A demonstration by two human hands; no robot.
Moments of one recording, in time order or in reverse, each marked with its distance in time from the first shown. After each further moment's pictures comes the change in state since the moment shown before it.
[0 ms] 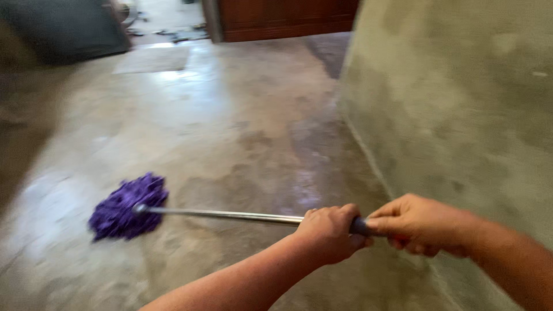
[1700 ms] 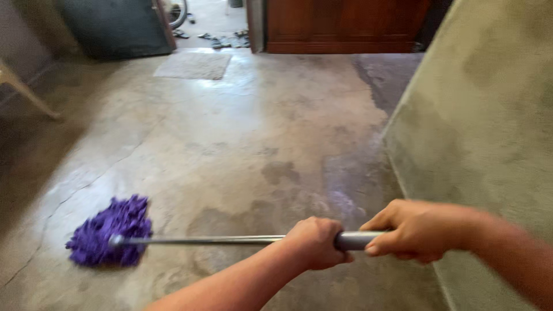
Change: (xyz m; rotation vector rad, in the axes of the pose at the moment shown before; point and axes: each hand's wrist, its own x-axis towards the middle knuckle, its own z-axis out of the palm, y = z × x) left_hand 0.240 -0.204 -0.143 0.031 -0.016 -0.179; right_hand 0.220 -0.271 -0.136 -0.396 -0.313 -0.153
